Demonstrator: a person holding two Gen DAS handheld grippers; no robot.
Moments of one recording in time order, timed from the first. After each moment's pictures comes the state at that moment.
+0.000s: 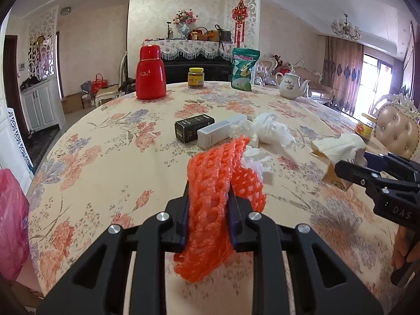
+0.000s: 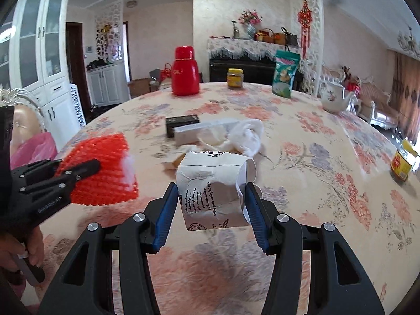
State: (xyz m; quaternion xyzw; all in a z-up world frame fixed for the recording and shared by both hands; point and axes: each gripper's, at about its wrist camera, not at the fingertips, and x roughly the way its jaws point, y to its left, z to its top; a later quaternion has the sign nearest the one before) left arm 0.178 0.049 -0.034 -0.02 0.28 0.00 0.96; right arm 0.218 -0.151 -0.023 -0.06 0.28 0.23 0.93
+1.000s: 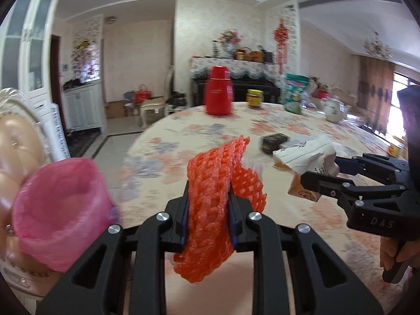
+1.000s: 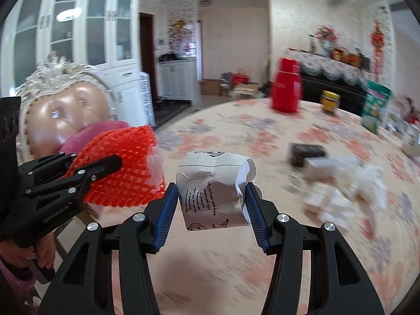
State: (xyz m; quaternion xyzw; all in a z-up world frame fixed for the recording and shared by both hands) left arm 0.074 0.183 -0.011 -0.04 0.22 0.13 0.97; right arm 0.177 0.029 -0.009 -0.10 0.24 0.42 0.87
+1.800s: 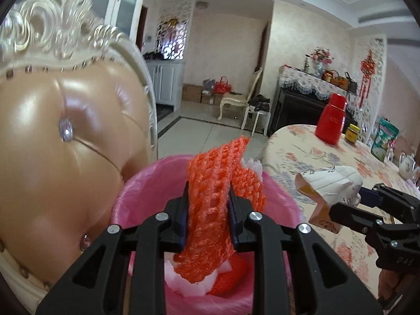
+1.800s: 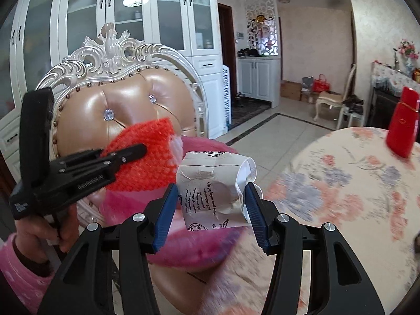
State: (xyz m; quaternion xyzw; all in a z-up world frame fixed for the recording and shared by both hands) left arm 0.010 0.424 -0.009 -0.15 0.21 0.31 0.91; right arm 0.157 0.270 -0.005 -0.12 0.24 0.59 0.76
